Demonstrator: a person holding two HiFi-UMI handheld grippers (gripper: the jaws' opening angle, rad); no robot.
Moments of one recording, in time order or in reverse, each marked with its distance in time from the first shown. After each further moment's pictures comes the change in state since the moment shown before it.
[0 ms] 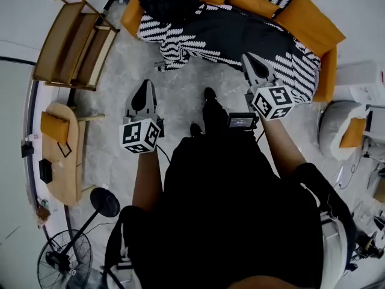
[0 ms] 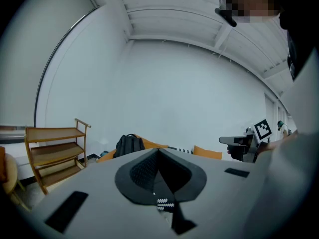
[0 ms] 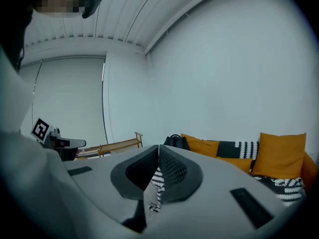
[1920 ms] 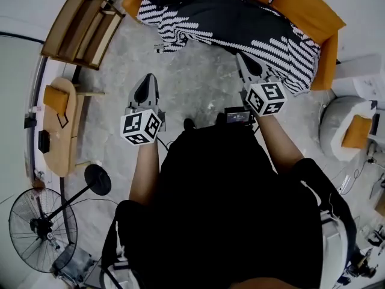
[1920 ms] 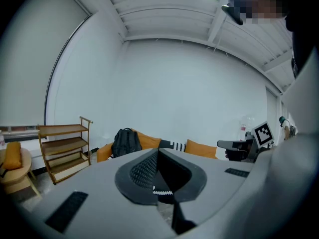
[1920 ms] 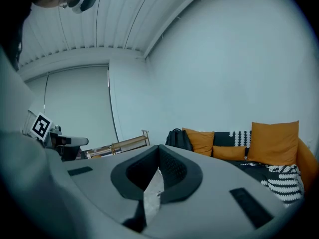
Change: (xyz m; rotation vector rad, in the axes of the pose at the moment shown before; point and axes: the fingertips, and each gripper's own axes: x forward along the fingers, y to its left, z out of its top) left arm -0.082 -0.134 -0.045 0.016 0.054 0.068; right arm -0.134 -0.023 -0.050 0.066 0.028 0.074
